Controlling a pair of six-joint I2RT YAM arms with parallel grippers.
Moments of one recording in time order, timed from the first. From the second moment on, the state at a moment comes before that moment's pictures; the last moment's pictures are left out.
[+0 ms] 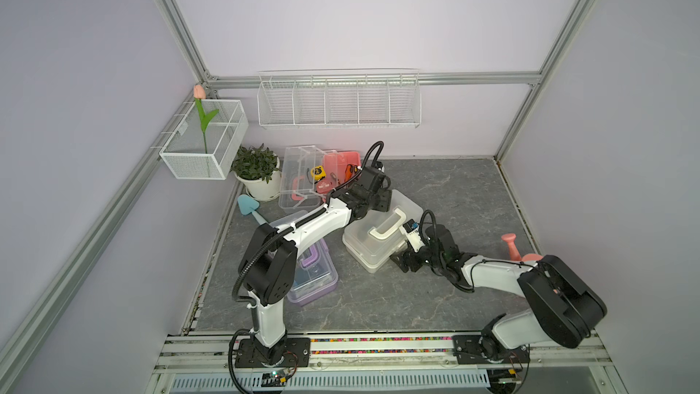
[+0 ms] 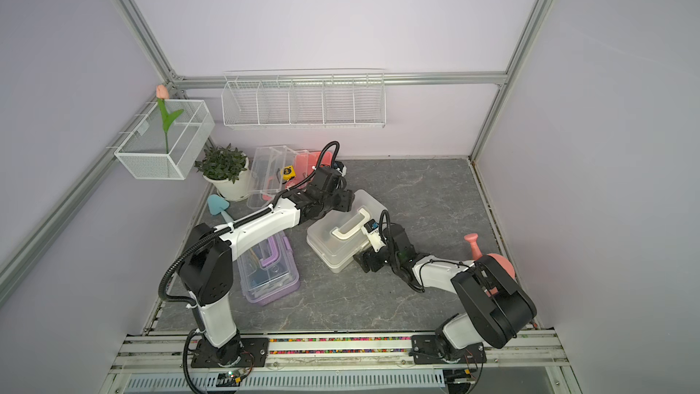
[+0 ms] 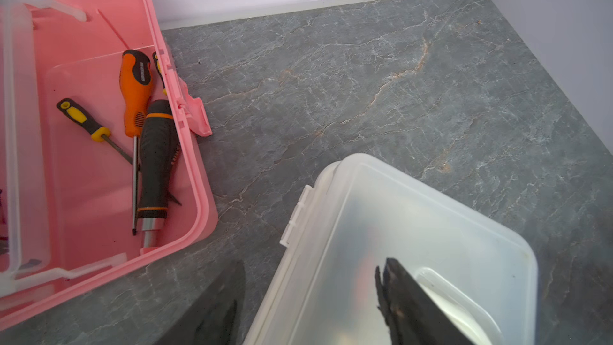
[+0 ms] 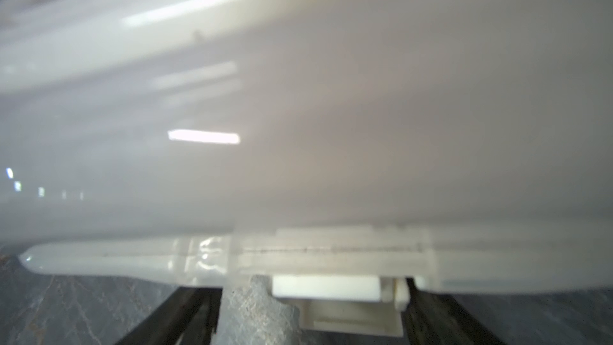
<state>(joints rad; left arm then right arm) -0.75 1.86 1.49 -0.33 -0.11 -0.31 0.59 1.47 0.49 0.30 -0.29 0.09</state>
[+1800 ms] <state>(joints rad) -0.75 1.80 1.34 -0.29 -0.02 -0.31 0.70 1.25 0.23 0.49 0.00 0.00</state>
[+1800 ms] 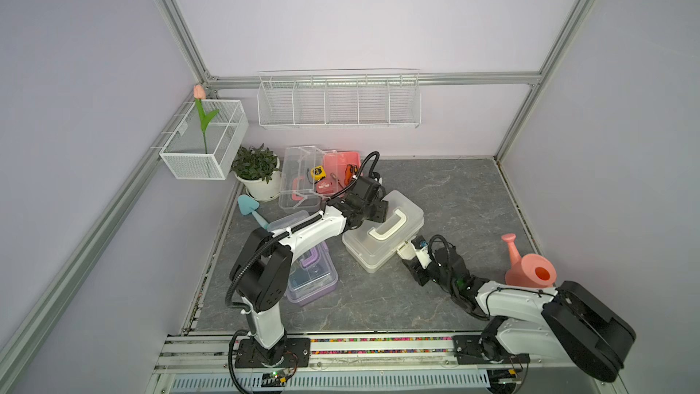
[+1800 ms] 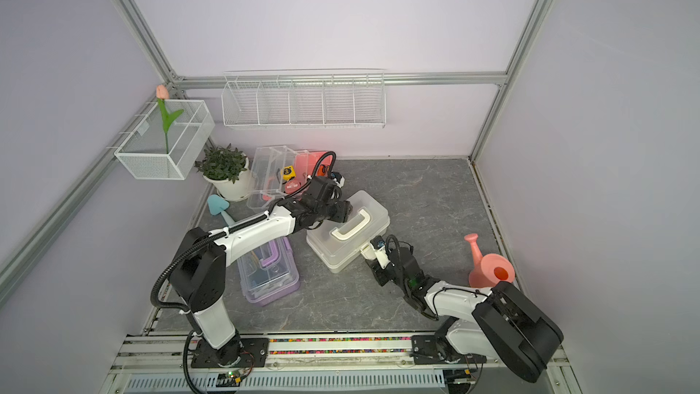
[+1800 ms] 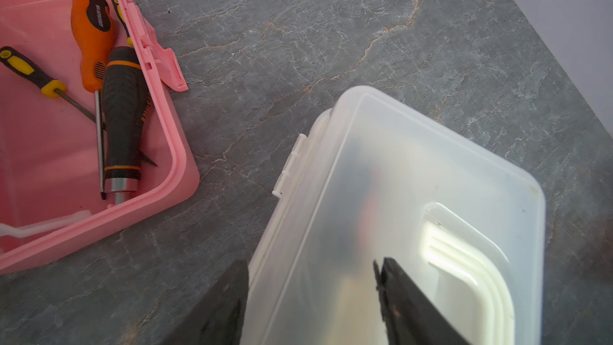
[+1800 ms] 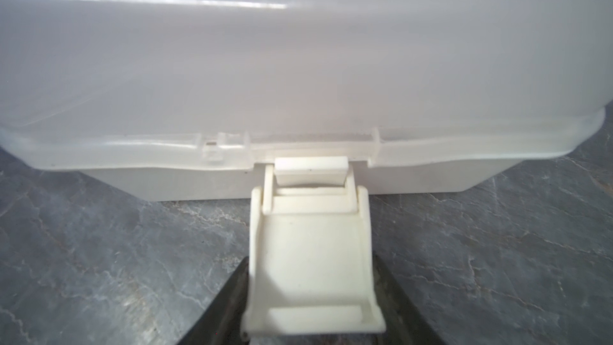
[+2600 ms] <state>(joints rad) -0.75 1.80 1.32 -0.26 0.00 -0.31 0.70 1.15 0.23 0.41 -0.01 0.00</state>
